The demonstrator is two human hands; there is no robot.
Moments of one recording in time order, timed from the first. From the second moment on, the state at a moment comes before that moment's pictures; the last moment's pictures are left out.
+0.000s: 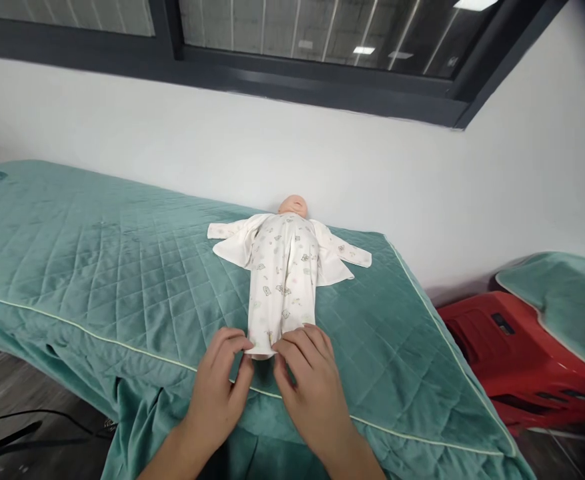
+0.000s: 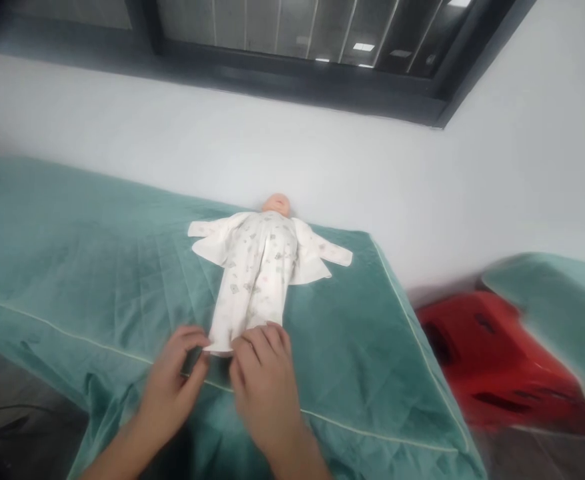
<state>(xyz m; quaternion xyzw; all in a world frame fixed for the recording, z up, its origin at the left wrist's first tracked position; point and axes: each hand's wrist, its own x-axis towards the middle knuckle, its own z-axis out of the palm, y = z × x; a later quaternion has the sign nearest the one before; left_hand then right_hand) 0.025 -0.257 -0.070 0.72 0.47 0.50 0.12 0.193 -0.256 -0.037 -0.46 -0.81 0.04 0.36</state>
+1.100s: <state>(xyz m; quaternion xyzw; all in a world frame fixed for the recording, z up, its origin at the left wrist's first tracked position) 0.003 -0.038 -0.081 0.93 0.30 0.22 0.04 0.279 -0.102 -0.068 -0.51 -0.80 0.13 0.28</state>
